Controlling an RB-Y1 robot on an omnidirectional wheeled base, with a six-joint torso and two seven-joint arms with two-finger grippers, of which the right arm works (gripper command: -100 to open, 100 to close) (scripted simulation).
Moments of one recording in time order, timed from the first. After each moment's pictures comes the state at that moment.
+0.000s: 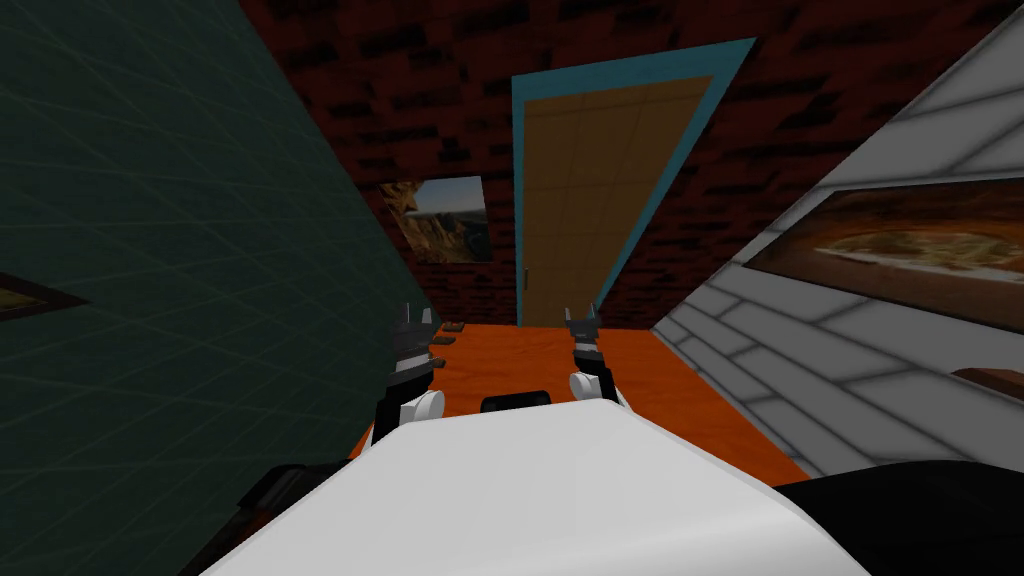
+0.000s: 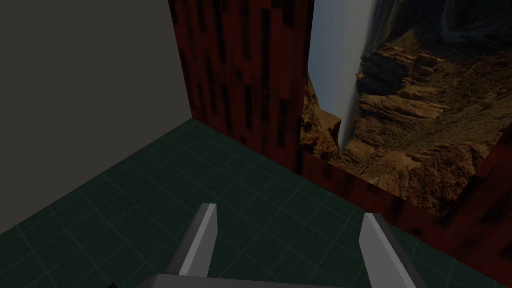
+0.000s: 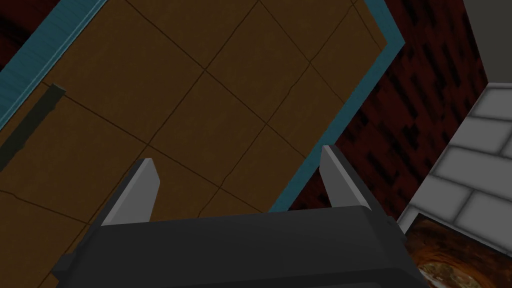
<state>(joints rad) 0.39 -0.10 0.07 -1.78 -0.33 -0.68 -0.48</state>
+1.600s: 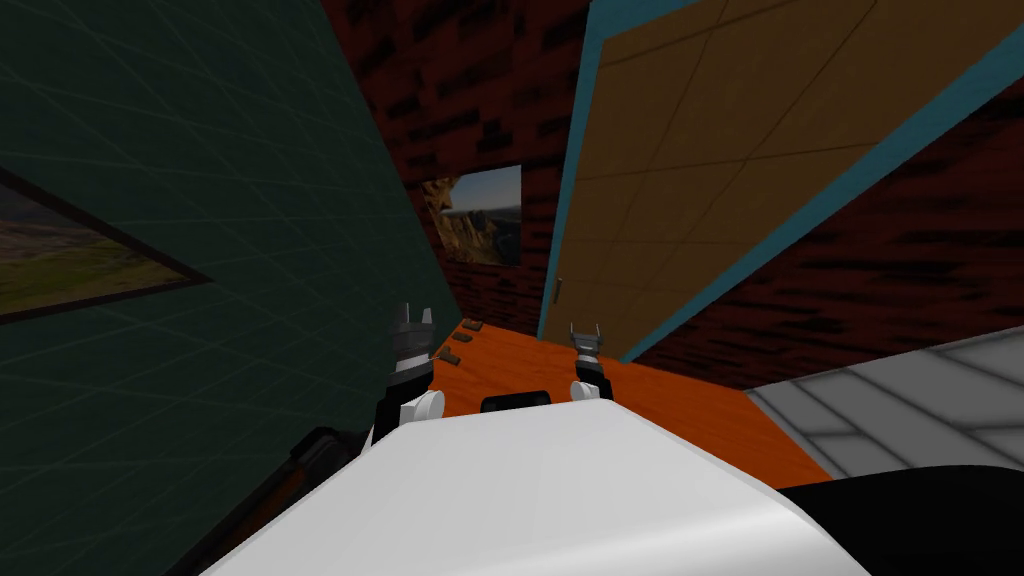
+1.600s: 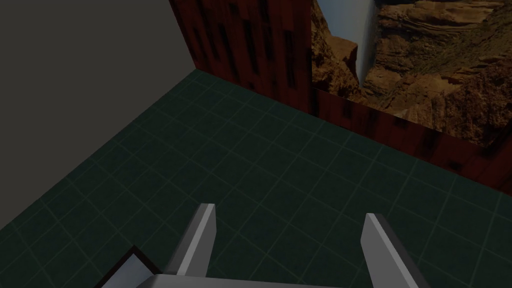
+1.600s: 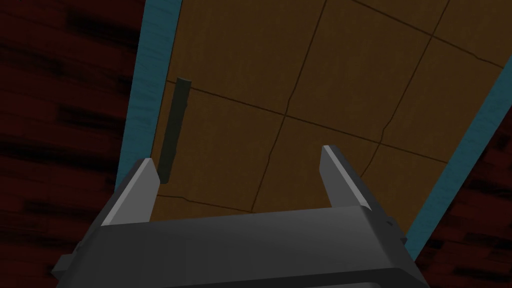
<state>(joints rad) 0.34 -0.14 0.09 -1.46 -0.62 -0.79 -0.74</state>
